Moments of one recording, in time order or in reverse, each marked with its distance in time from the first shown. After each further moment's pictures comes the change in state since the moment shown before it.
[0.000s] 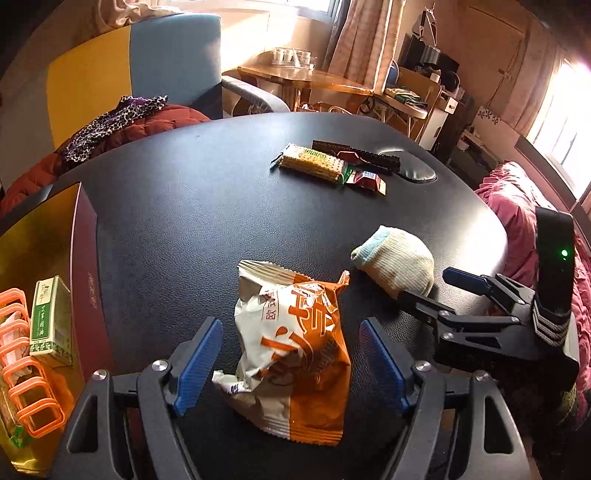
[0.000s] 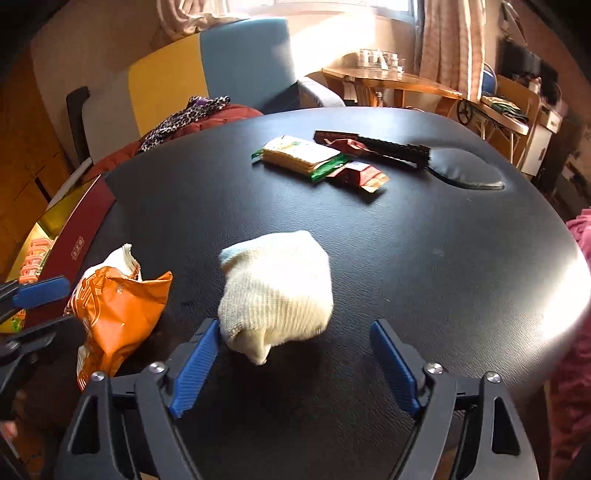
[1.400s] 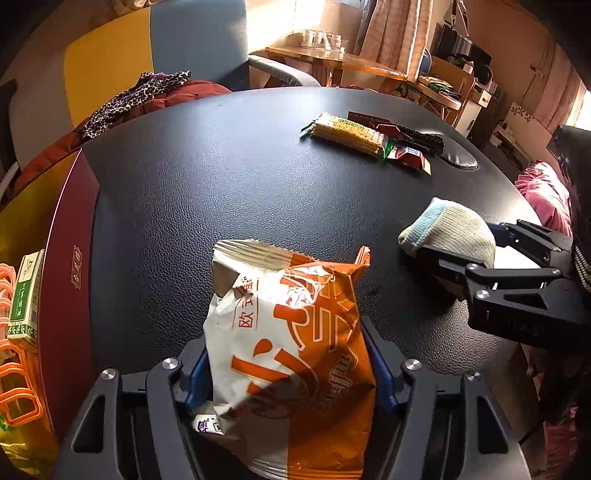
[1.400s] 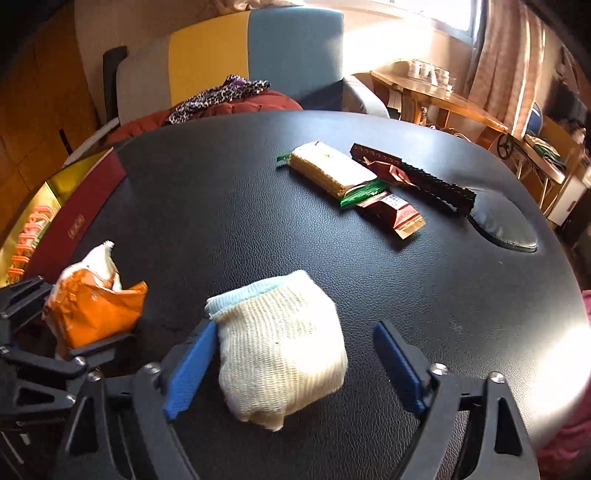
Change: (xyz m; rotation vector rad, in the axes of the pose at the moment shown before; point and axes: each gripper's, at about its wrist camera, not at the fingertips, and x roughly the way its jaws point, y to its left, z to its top) left arm 0.039 0.006 -0.008 -0.062 0.044 0.114; right arm 0.034 0.013 0.039 -0.225 0.055 0.052
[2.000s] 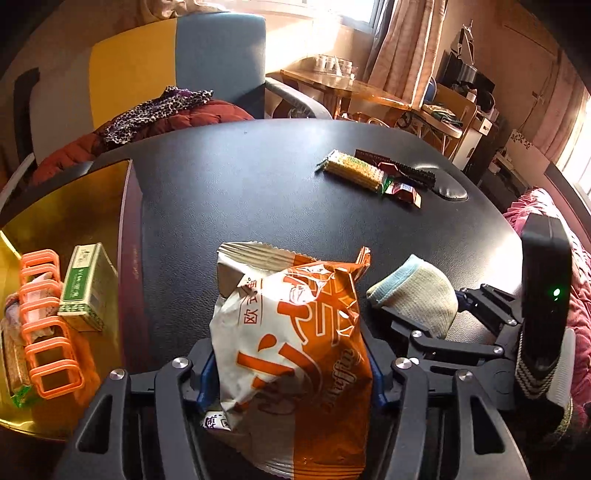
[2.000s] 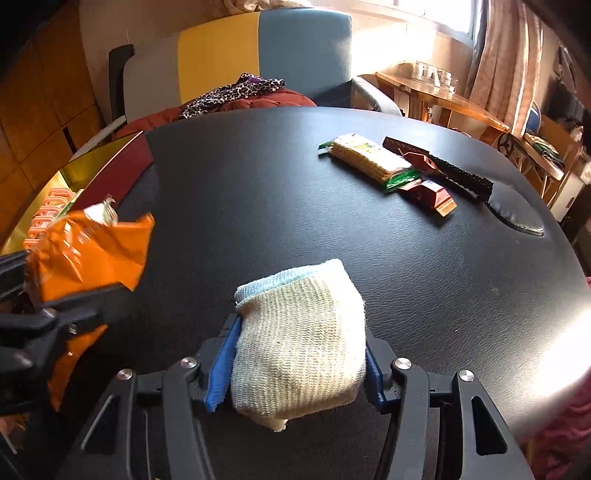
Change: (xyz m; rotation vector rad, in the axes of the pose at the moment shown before) left arm -0.064 0.023 -0.011 -0.063 -0.088 -0.011; right arm -0.012 0.053 -0.026 0.017 -0.023 -0.001
